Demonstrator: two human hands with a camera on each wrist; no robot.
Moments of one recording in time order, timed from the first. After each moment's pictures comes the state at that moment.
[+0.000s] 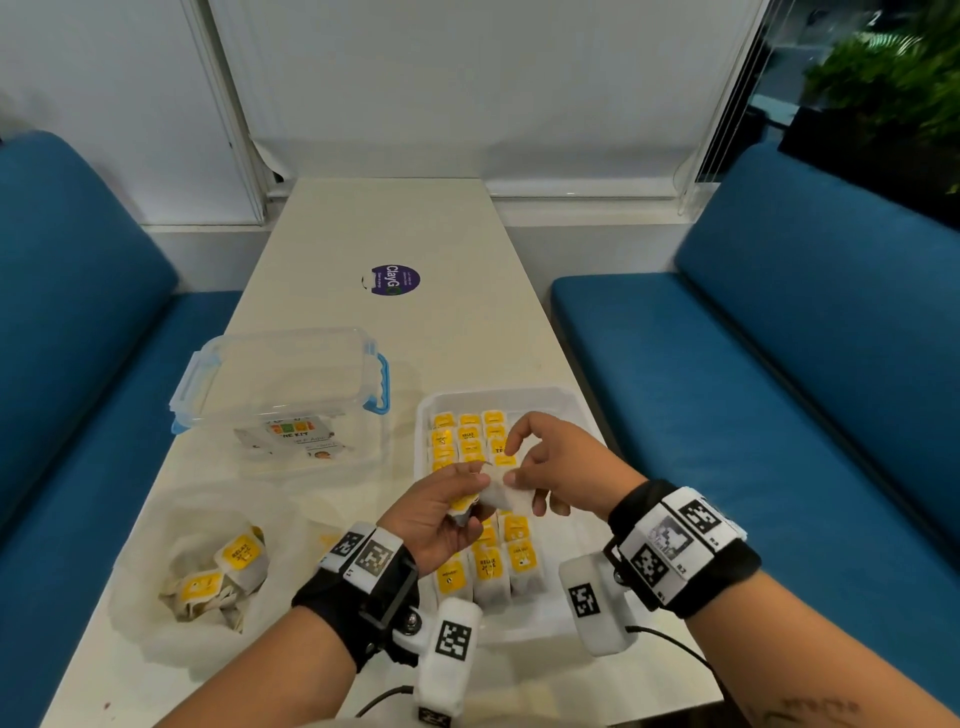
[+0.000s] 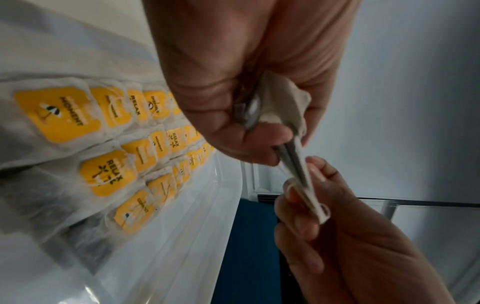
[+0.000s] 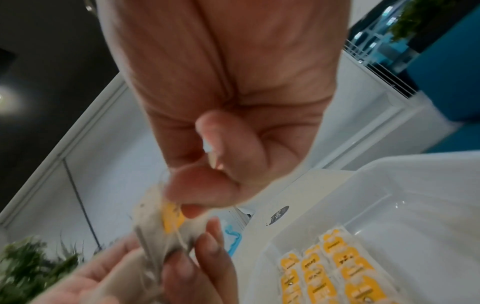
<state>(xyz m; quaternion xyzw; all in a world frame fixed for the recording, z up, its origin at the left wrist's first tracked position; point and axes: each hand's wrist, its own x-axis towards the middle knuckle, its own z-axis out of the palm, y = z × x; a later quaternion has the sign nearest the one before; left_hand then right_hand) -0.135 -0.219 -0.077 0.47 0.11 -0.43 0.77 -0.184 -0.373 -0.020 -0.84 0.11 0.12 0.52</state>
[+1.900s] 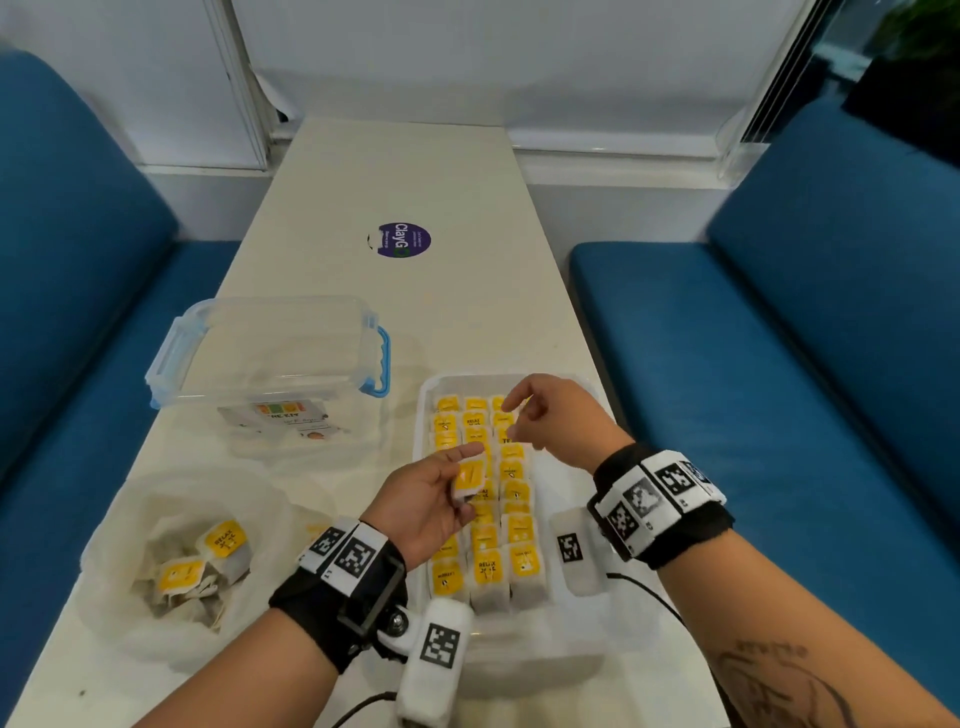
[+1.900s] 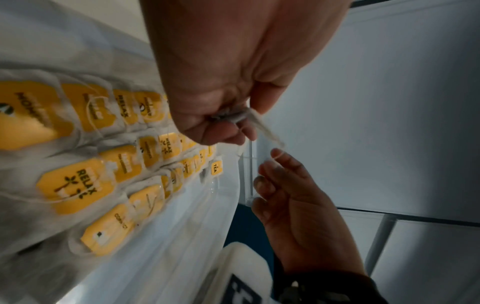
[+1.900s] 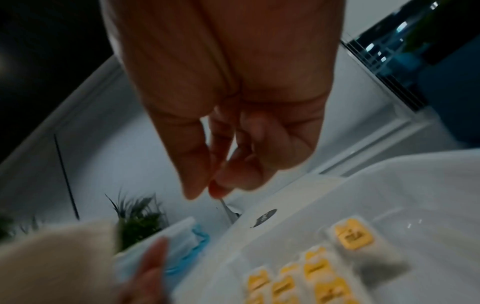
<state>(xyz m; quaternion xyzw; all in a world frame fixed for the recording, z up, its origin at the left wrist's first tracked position) -0.115 -0.223 -0.084 0.45 0.15 -0.41 0.78 -0.123 -0.395 -0.043 -0.89 0.12 0.06 0.43</state>
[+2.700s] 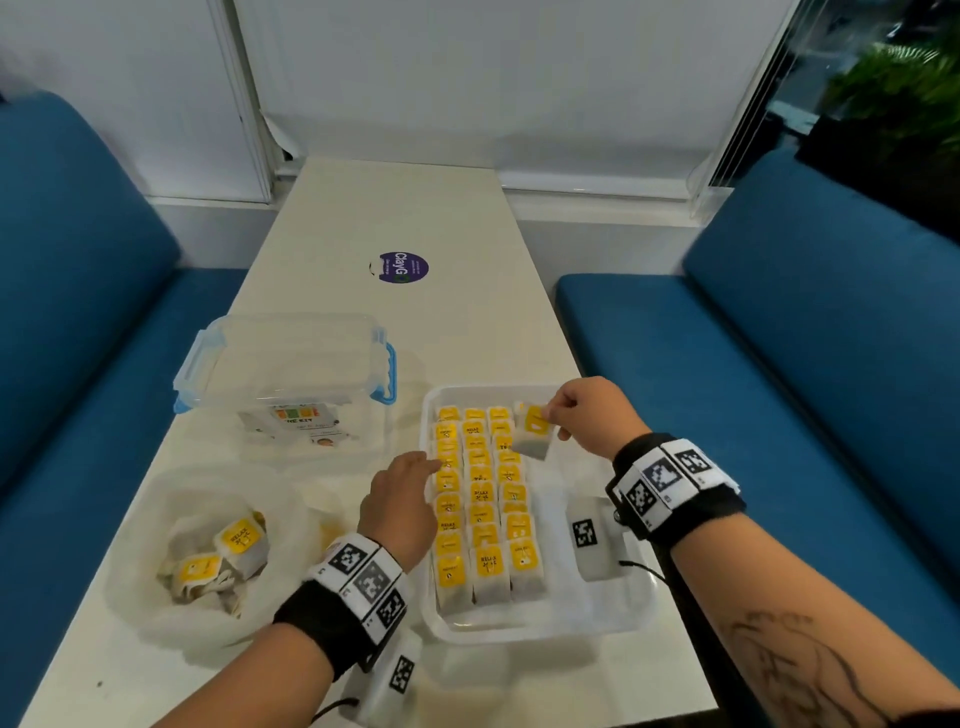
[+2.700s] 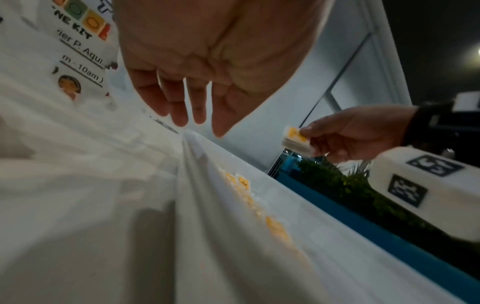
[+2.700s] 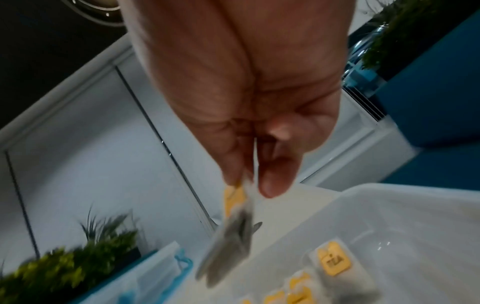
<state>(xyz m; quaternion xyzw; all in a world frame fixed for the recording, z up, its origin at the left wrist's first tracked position) -0.124 -0.188 -0.102 0.93 -0.16 -0.15 0.29 -0.138 -0.406 -0.021 -0.91 0.21 0.02 0.35</state>
